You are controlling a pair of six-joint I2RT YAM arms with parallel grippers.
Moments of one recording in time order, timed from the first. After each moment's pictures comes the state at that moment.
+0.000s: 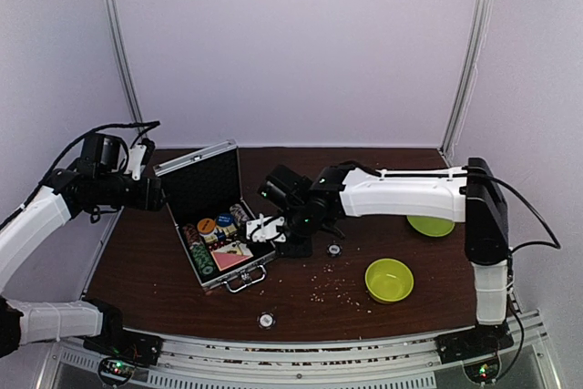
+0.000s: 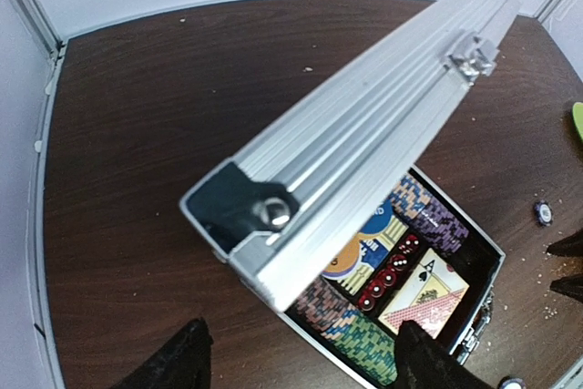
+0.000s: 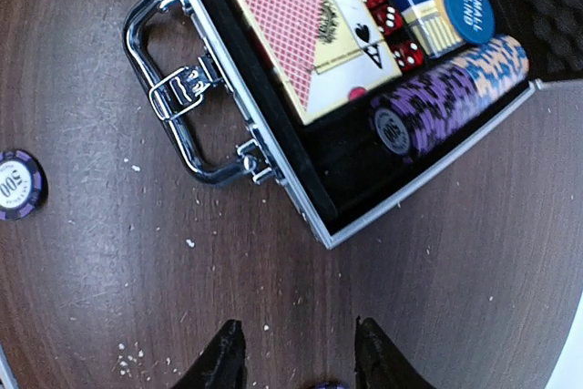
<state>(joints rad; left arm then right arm) -0.24 1.00 0.90 -0.62 0.12 -0.07 1.06 2.06 1.73 -0.76 0.05 -0.61</state>
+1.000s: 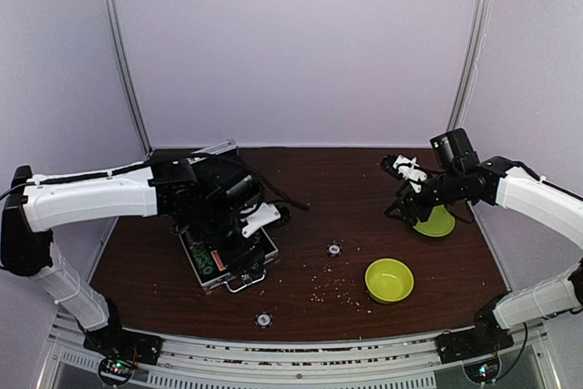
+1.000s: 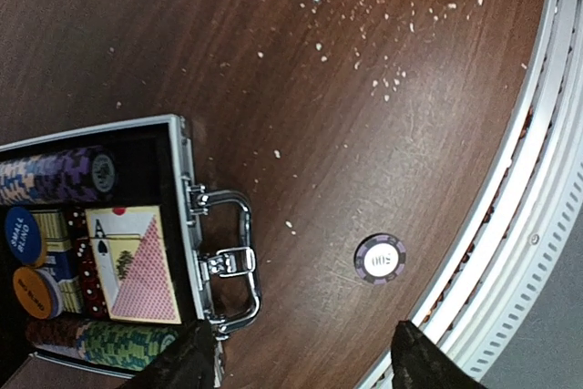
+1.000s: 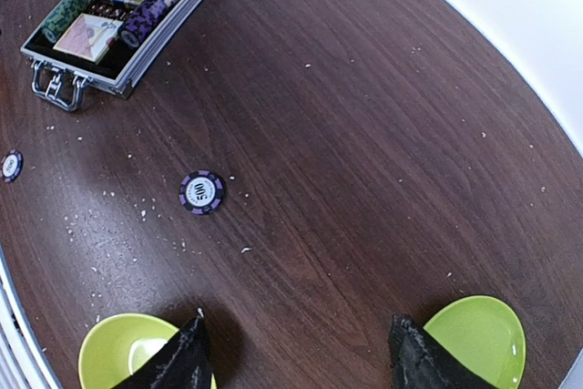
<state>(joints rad) -1.07 1.54 1.30 -0.93 0.04 0.00 0.42 1.23 0.97 -0.56 -0.29 -0.43</state>
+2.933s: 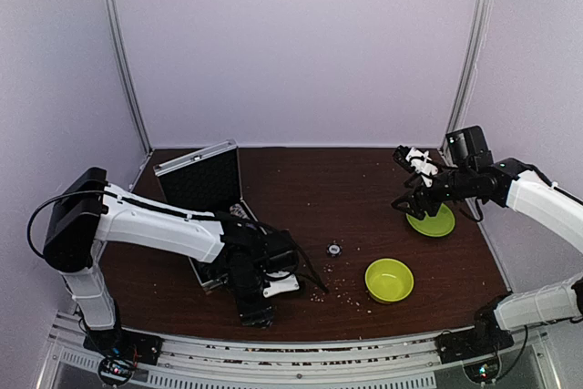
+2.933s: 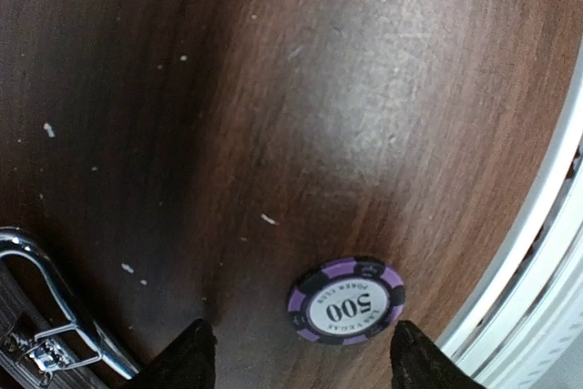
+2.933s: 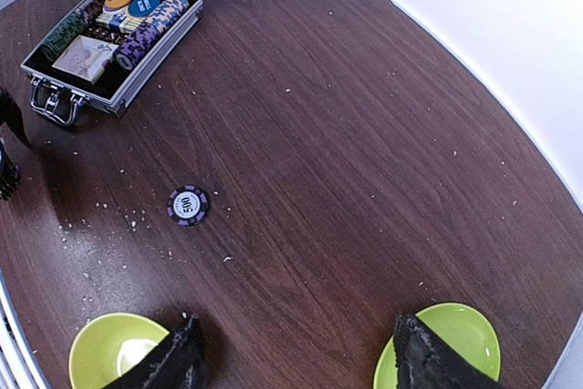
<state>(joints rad) -1.20 1.83 1.18 -0.83 0.08 0.08 0.35 1.16 0.95 -0.53 -0.35 -0.47</state>
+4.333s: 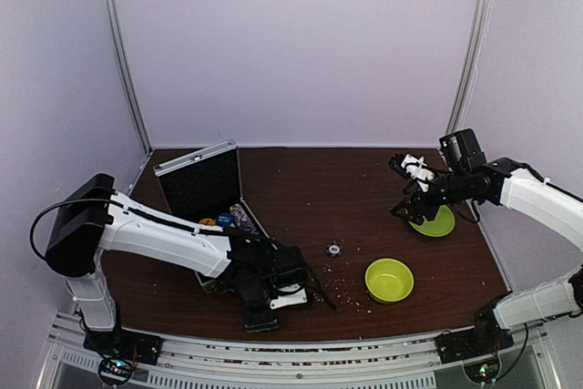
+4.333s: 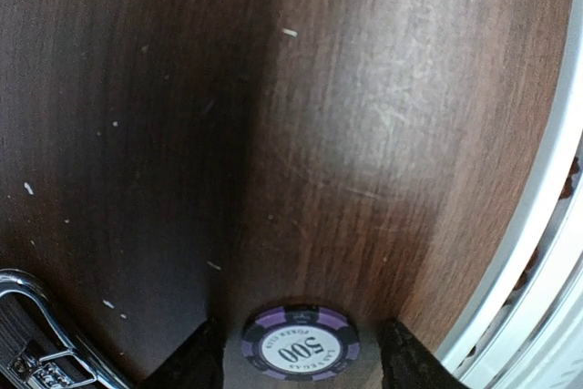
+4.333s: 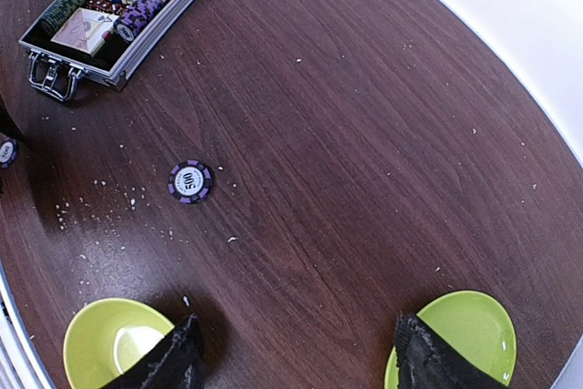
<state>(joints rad) -1.29 1.87 1.17 -0.78 0.00 0.10 0.35 1.21 0.95 -0.56 -0.34 -0.49</state>
